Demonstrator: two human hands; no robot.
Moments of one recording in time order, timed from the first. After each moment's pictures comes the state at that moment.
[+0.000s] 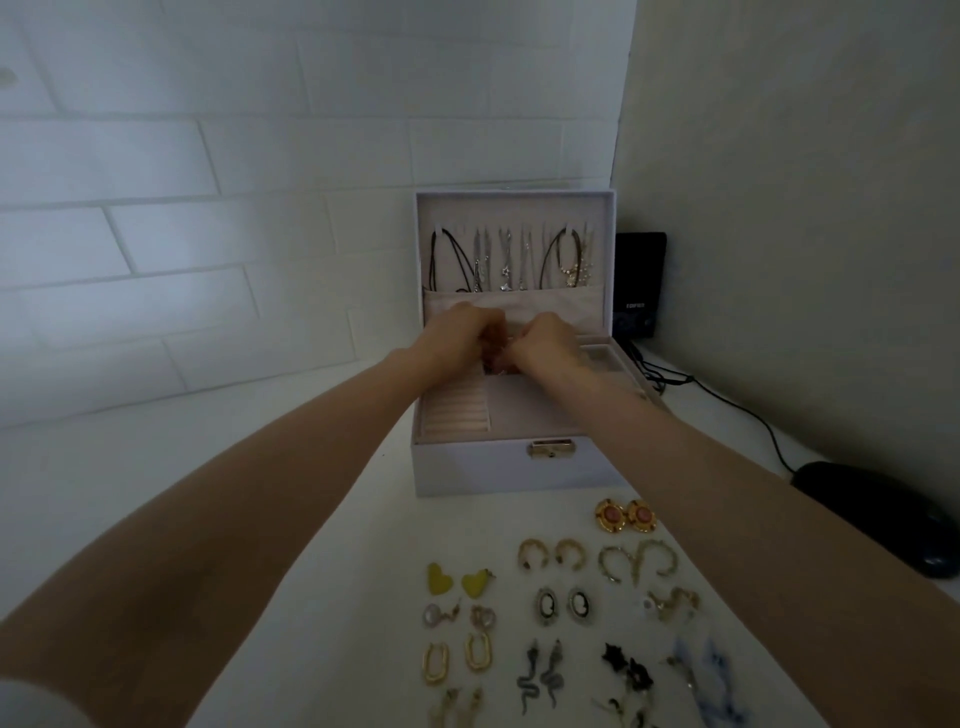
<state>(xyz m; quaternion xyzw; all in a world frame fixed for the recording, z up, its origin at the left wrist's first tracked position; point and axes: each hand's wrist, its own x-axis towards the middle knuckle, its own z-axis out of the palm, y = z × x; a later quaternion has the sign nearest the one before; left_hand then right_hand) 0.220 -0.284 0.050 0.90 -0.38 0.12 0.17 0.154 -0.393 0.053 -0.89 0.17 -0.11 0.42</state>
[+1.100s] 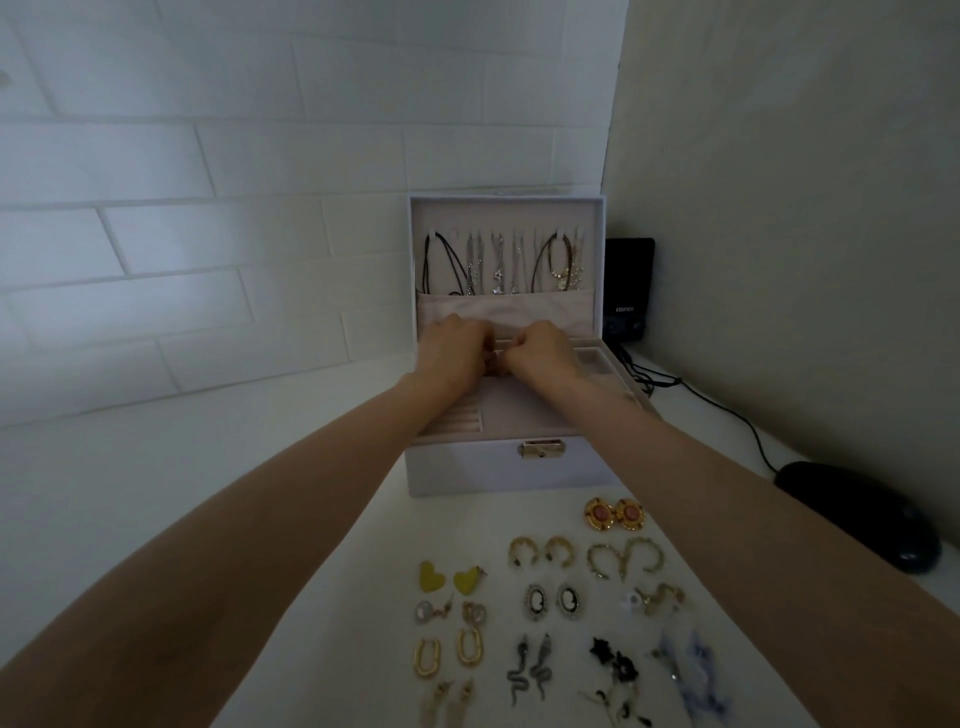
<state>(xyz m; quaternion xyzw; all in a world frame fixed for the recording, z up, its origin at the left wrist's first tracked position) 0.190 -0.292 0.044 0.93 -0.28 0.18 0.14 0.150 -0.398 0.048 -0.91 0.14 -0.14 0.37</state>
